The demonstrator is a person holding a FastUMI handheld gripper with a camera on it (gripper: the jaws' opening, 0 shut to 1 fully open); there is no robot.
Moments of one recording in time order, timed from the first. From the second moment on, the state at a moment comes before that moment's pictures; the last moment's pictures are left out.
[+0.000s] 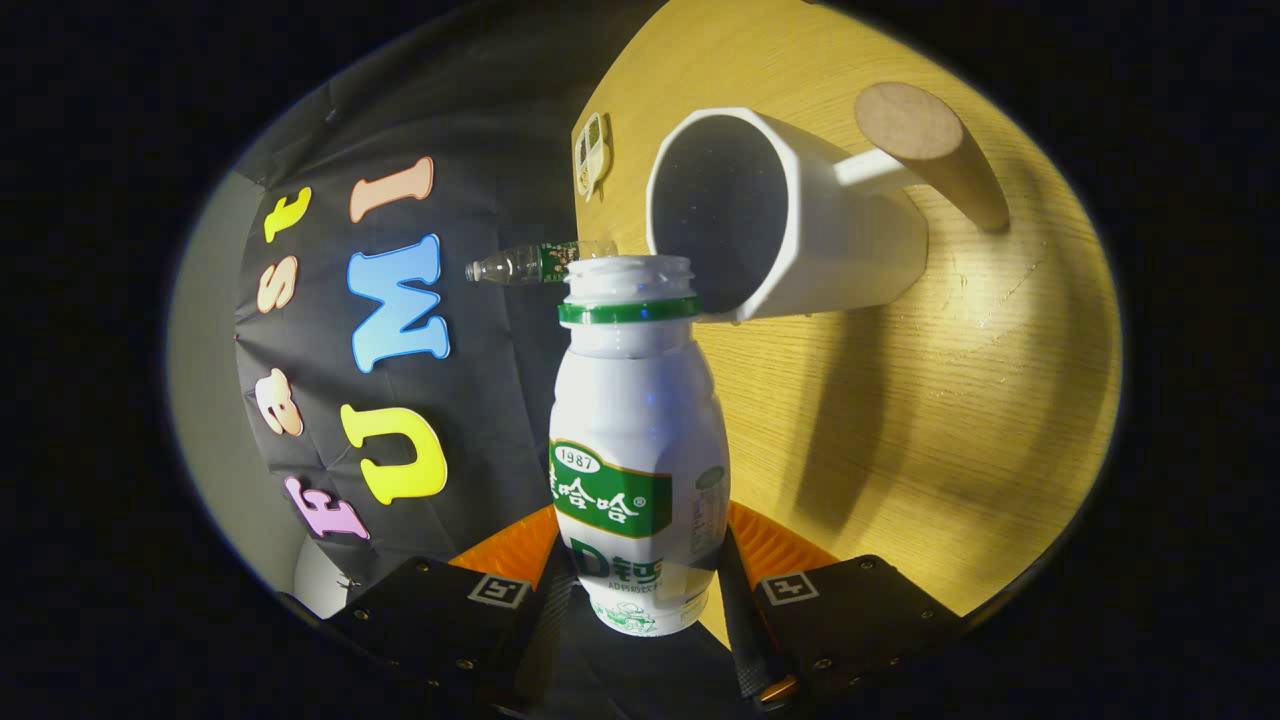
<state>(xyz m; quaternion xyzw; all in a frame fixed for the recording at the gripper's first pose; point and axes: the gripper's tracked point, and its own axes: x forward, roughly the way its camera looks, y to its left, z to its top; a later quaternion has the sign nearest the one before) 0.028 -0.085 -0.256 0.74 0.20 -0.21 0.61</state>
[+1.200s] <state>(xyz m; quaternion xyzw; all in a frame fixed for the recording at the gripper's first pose) 0.032 -0.084 -0.247 0.79 0.20 -0.22 0.53</state>
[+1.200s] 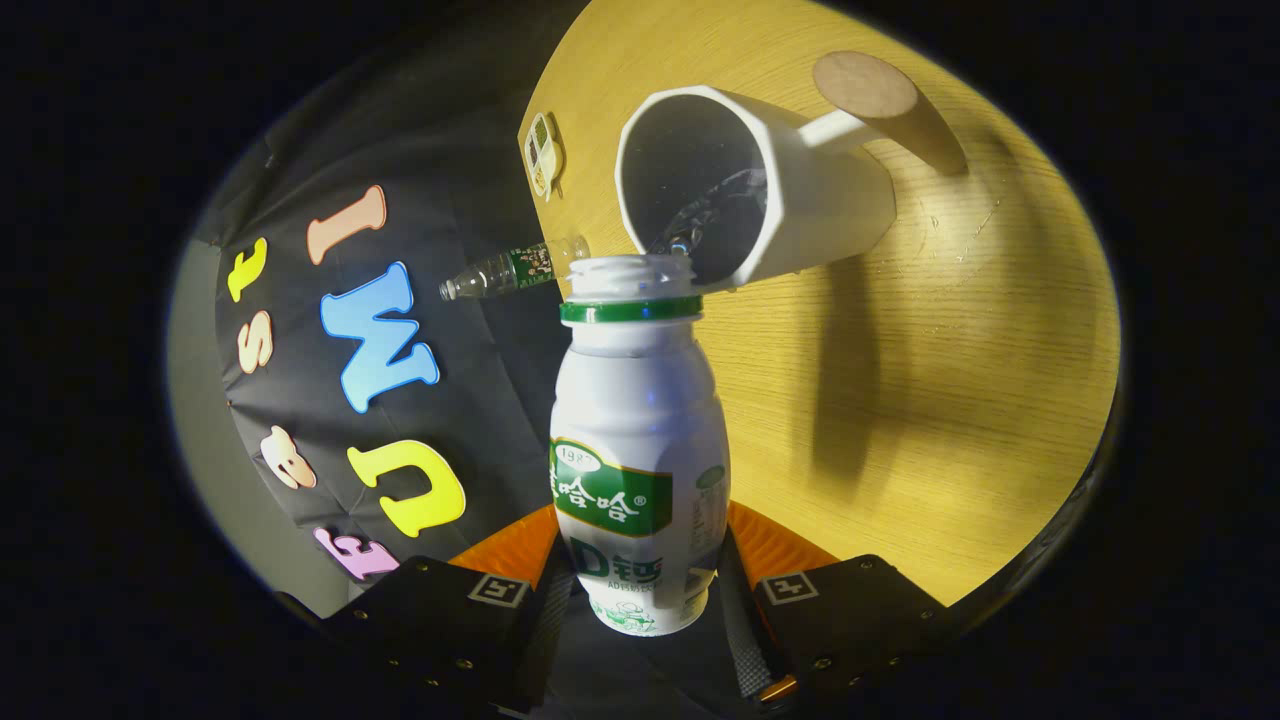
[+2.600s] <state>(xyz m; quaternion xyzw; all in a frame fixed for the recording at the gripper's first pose) 0.019 -0.086 -0.240 0.83 0.25 -0.23 0.45</state>
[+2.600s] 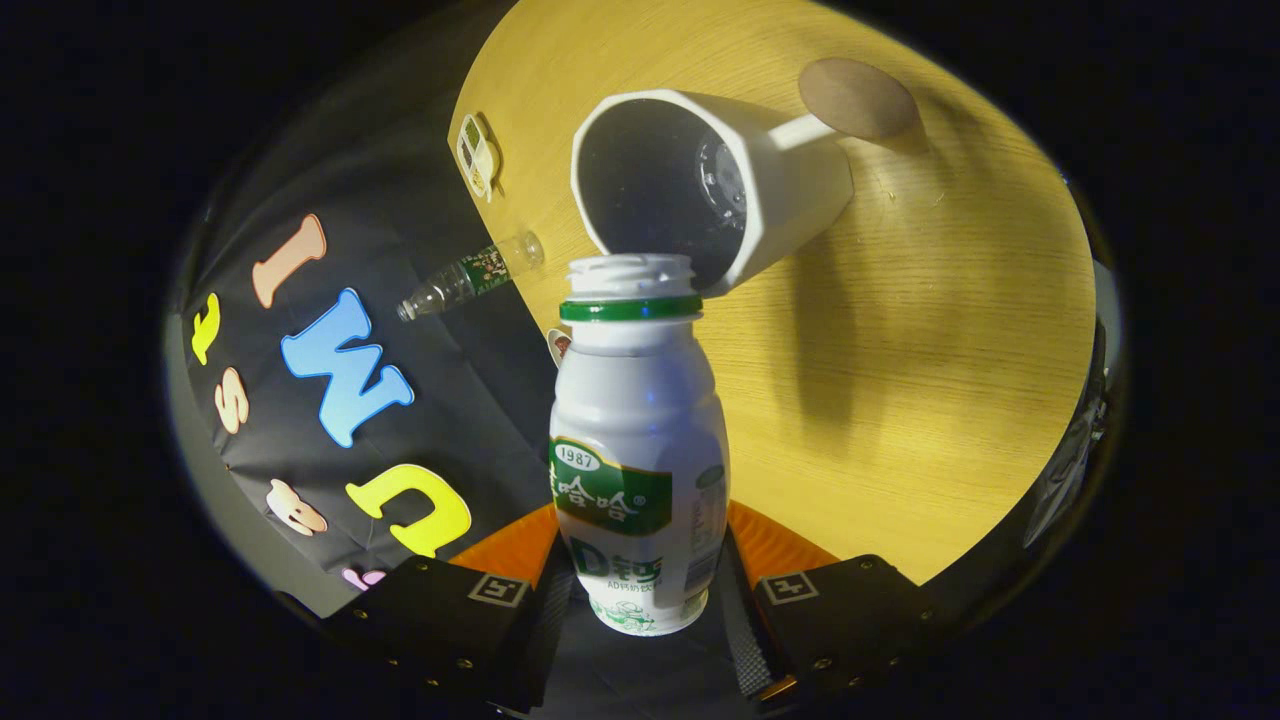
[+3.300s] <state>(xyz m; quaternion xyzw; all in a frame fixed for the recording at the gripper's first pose) 0.015 -0.088 -0.242 0.82 0.26 -0.23 0.46</state>
